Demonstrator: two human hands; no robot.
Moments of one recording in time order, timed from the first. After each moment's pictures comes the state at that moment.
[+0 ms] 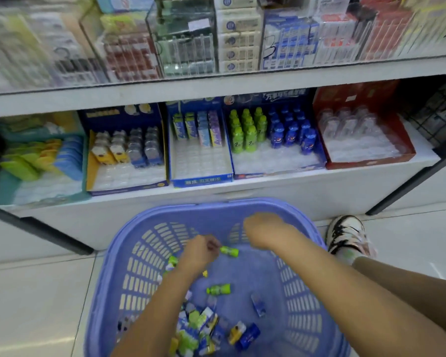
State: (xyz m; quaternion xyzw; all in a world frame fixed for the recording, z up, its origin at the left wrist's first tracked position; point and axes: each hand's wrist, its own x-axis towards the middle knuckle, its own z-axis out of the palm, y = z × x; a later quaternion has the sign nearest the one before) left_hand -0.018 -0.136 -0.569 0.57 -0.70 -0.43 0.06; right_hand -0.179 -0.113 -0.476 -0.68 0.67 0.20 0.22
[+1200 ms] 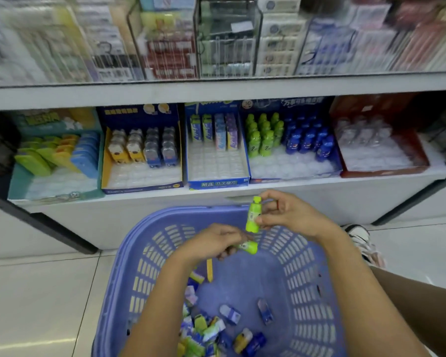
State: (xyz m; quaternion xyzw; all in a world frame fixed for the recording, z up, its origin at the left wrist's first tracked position) left_hand -0.013 -0.149 -0.501 0.41 -0.61 -0.67 0.06; right_hand -0.207 -0.110 -0.450 -0.48 0.53 -0.36 0.60
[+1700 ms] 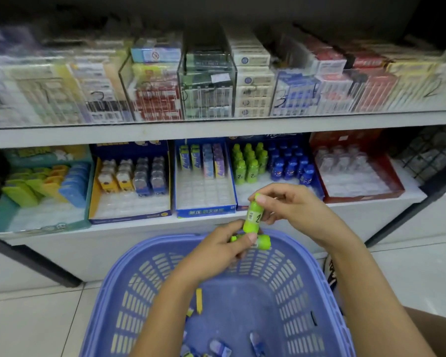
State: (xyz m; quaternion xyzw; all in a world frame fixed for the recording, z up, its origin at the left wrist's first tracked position) left_hand -0.039 -0.138 -0.427 0.33 -0.68 -0.63 0.19; right_hand -0.219 -0.110 -0.373 -0.55 0.56 -0.42 0.45
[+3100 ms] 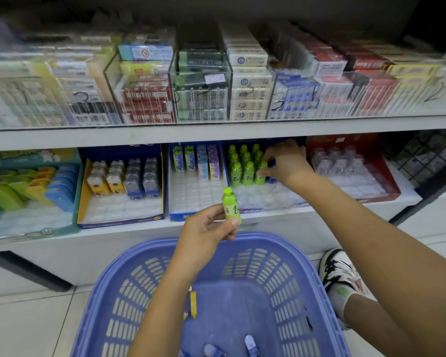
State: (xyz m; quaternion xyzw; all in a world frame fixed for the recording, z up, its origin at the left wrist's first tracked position) left_hand -0.046 -0.157 -0.429 0.37 -0.54 -0.66 0.37; right_hand -0.273 -0.220 -0.382 -0.61 0.79 -0.08 0.04
